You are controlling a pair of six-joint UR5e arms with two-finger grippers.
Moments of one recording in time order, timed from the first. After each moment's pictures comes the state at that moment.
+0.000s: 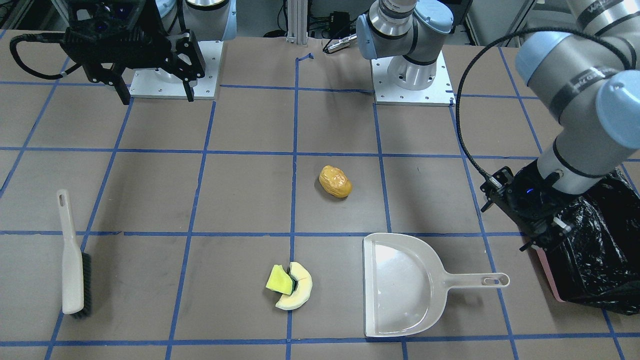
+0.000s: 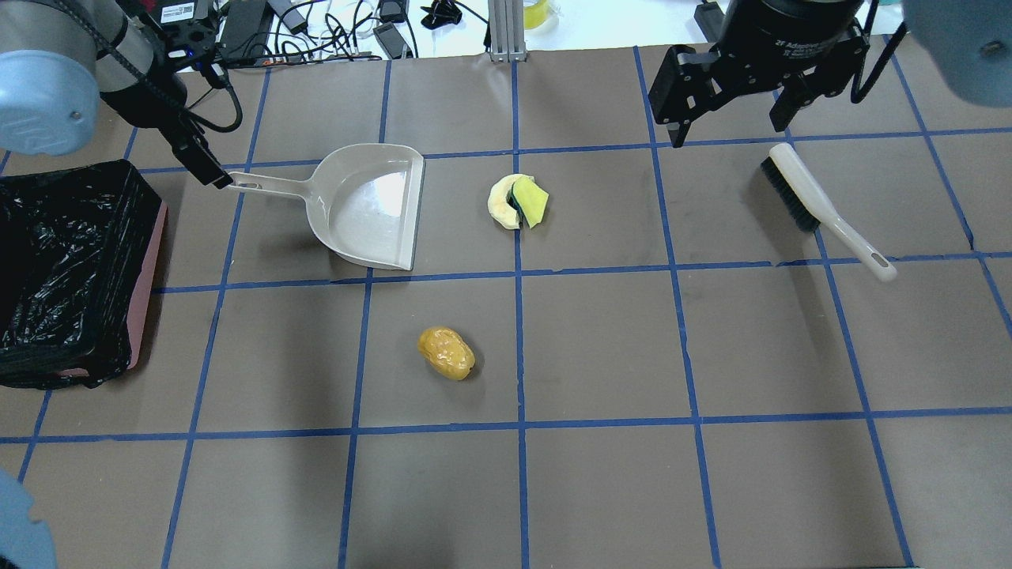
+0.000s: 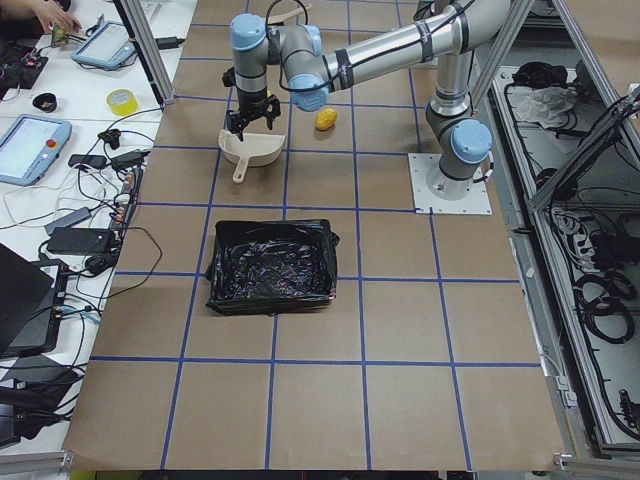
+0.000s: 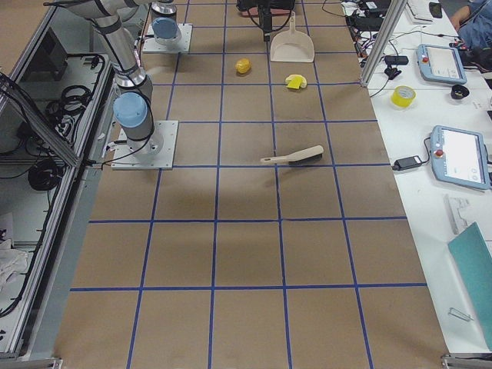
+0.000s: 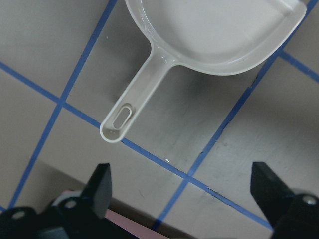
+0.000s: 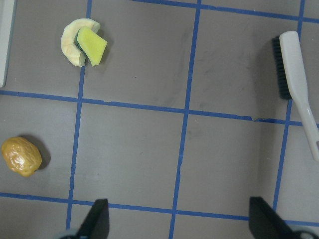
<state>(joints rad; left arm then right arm) -1.33 -1.87 -1.55 -1.22 1.56 1.36 1.67 -1.59 1.43 -1.51 -1.59 -0.02</state>
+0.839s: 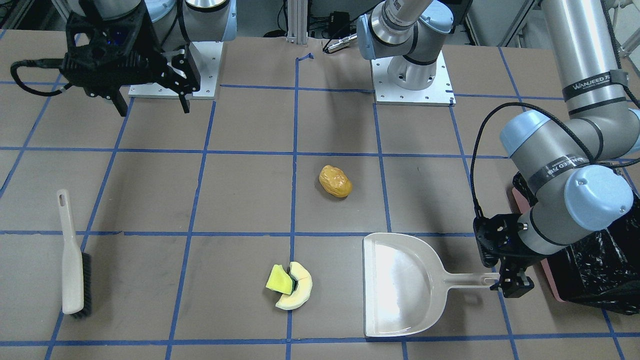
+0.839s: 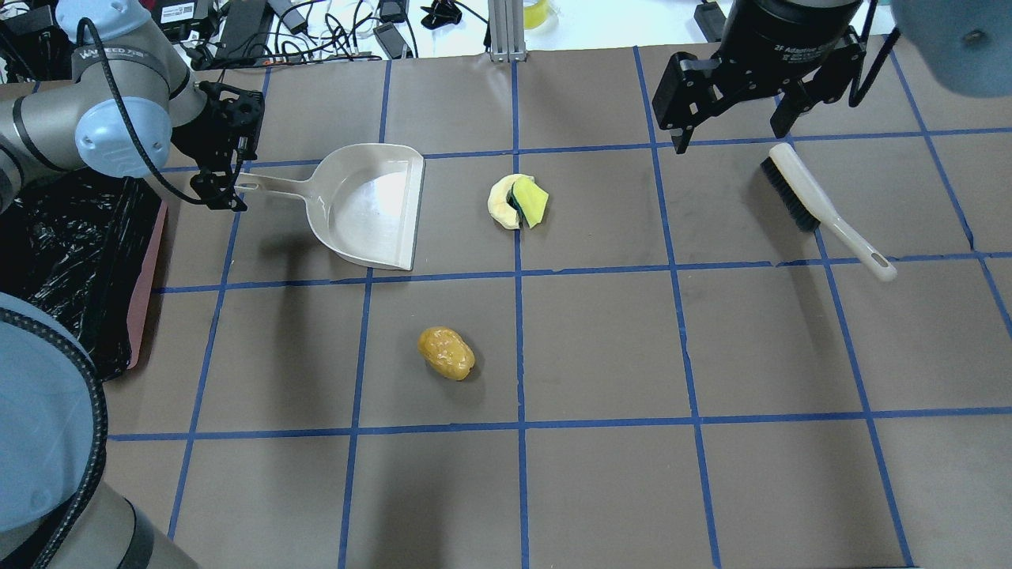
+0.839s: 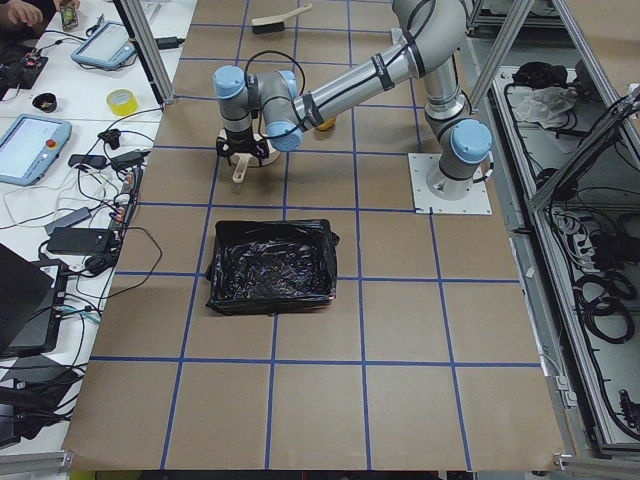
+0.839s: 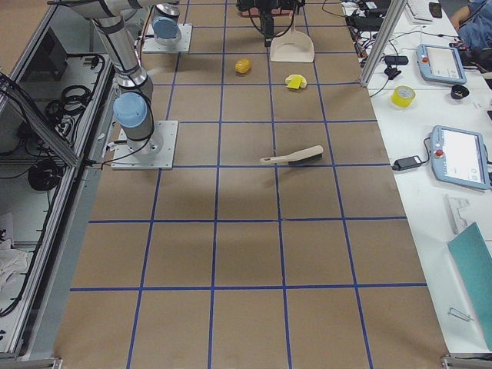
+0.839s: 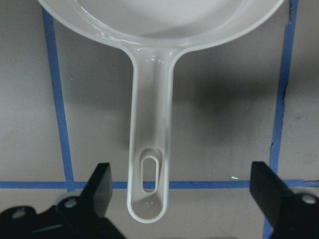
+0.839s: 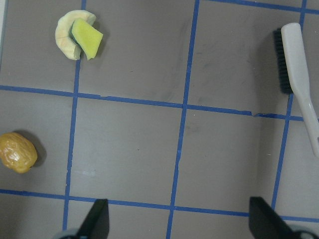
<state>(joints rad) -1.33 -2.04 -1.54 -1.11 1.57 1.82 1.62 -1.54 1.44 -1.51 -1.59 -0.09</state>
